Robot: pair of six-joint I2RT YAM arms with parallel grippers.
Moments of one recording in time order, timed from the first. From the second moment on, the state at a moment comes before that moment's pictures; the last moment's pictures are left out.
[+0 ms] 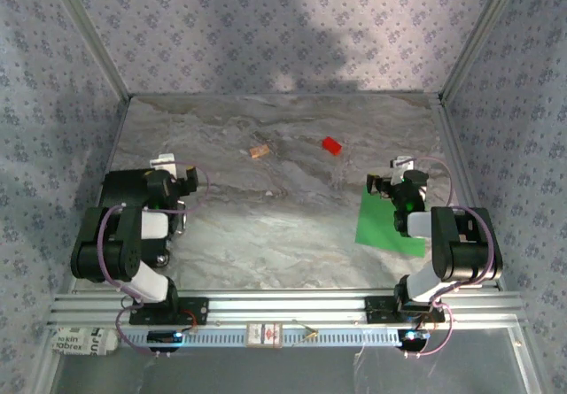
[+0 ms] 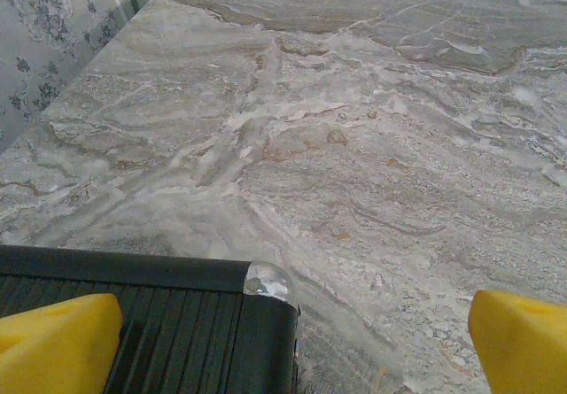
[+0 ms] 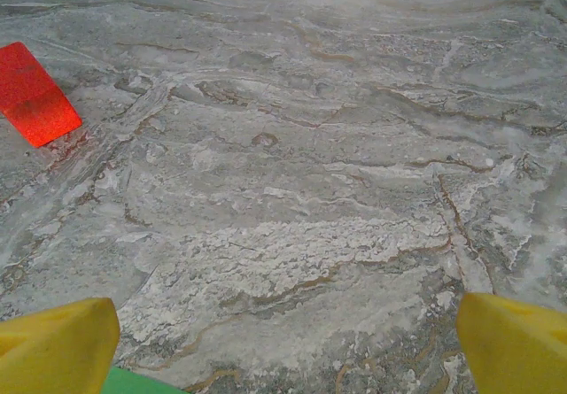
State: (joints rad) left arm -0.01 1.53 0.39 0.76 -0.17 -0.04; right arm -0.05 1.52 0.38 0.69 -0.06 -0.04
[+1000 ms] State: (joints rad) left arm -0.01 1.53 0.39 0.76 -0.10 -0.01; right arm -0.05 1.52 0.38 0.69 -0.04 -0.04
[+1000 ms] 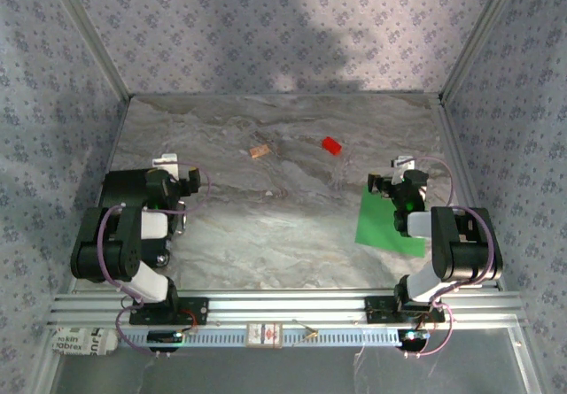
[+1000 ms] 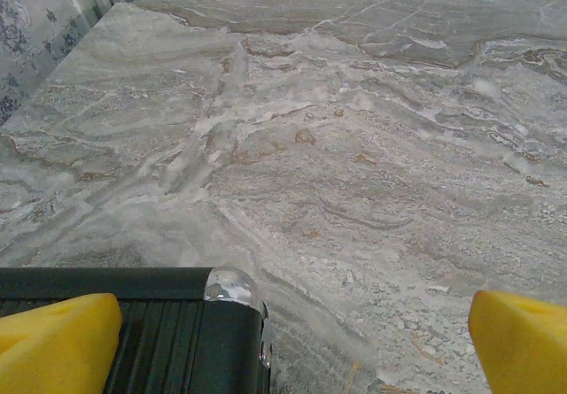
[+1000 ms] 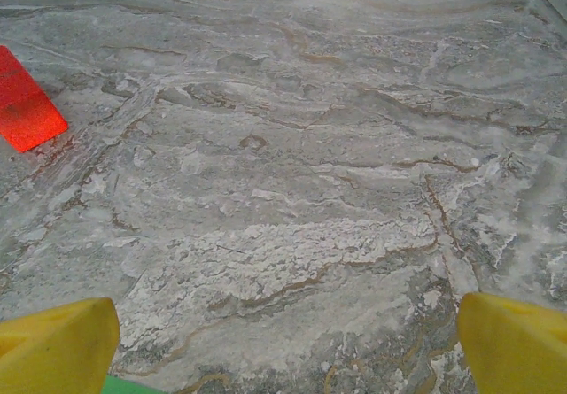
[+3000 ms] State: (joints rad) left arm -0.07 0.96 0.61 -0.39 0.51 -0.59; right arm -0.01 1.46 0.71 -0.45 -0.33 0.51
